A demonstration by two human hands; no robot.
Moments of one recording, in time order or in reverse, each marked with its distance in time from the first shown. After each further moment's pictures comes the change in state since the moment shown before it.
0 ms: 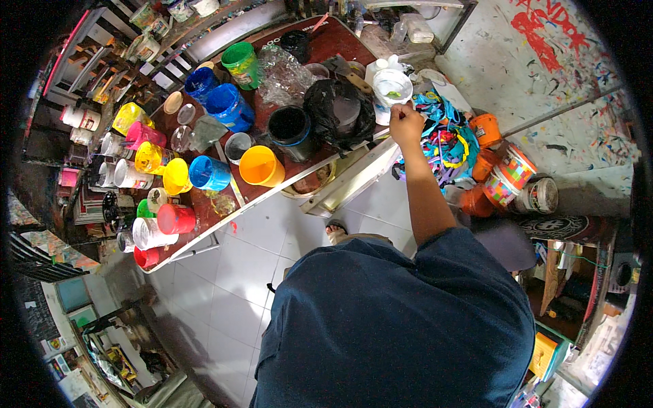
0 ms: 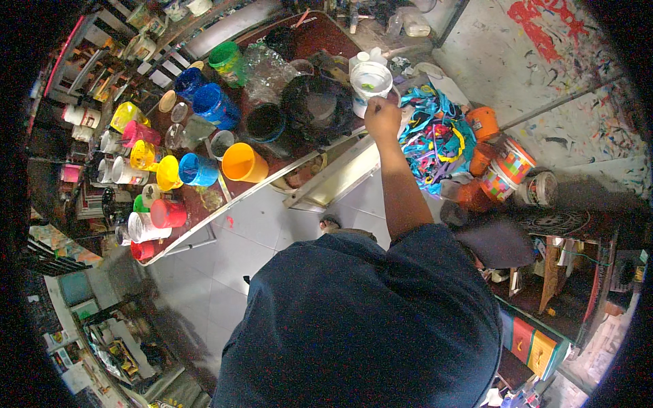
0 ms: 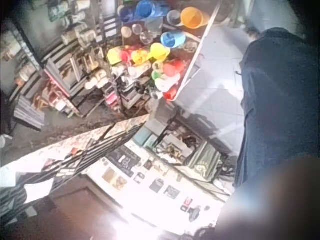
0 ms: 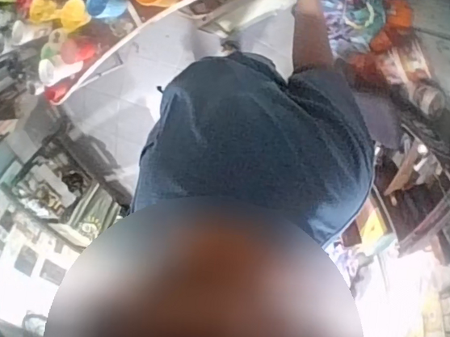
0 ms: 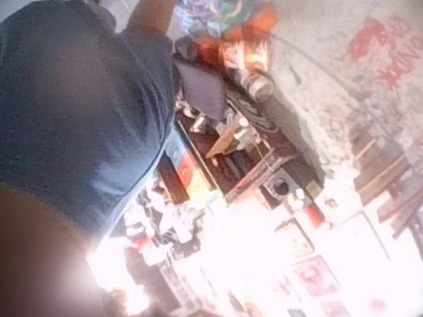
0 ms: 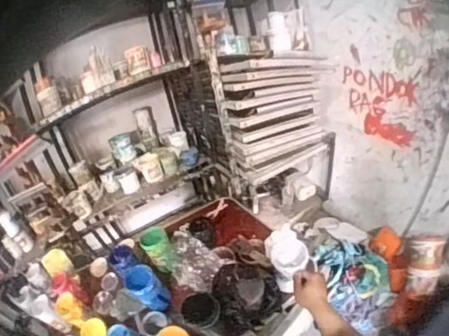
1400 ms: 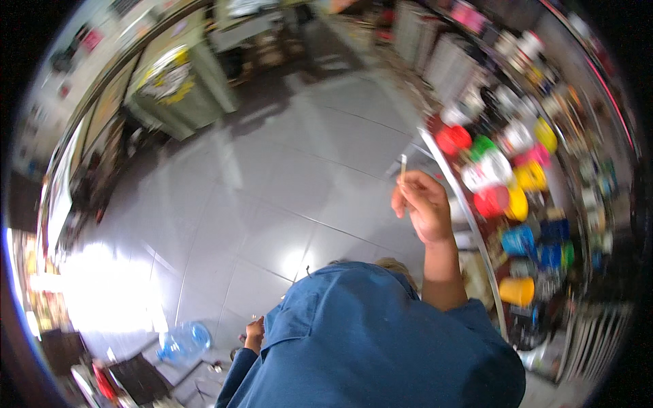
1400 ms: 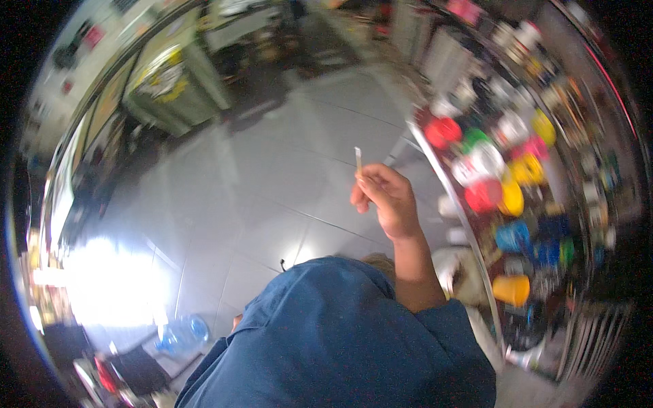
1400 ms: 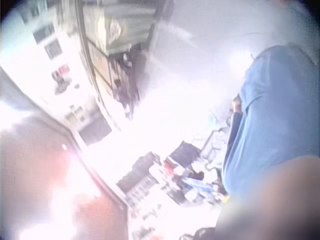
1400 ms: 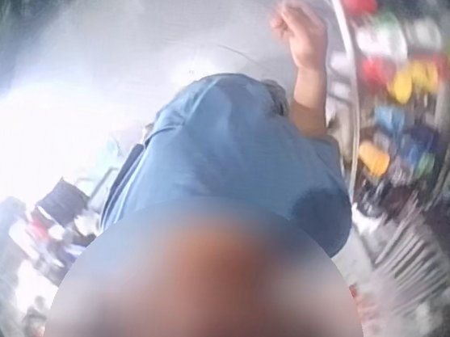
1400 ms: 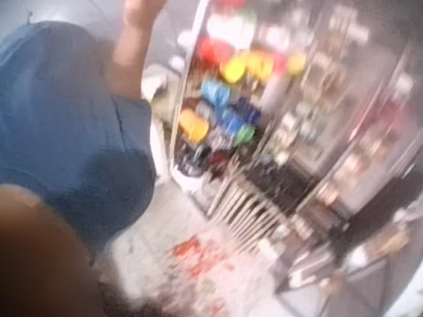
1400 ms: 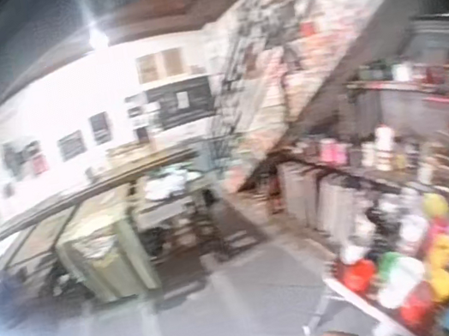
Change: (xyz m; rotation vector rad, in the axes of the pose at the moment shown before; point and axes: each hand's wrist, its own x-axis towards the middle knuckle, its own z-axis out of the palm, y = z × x) left_hand -0.139 -0.412 0.002 -0.854 0.454 -0.508; right_hand -0.521 -0.643 -0.028 1.271 -2.229 -0.057
